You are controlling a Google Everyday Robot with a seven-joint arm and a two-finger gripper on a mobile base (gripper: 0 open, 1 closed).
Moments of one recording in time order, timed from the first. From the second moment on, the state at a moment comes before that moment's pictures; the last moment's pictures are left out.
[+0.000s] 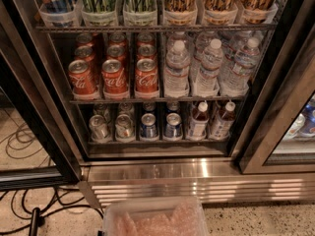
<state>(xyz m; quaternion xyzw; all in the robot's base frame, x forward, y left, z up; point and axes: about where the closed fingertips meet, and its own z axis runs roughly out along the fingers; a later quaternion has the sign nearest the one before) 0.506 -0.067 1.184 -0.24 0.72 0.04 0.65</state>
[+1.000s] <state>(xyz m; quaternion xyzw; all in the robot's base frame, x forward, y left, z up) 0.495 -0.079 1.150 -0.22 0.75 0.04 0.63</state>
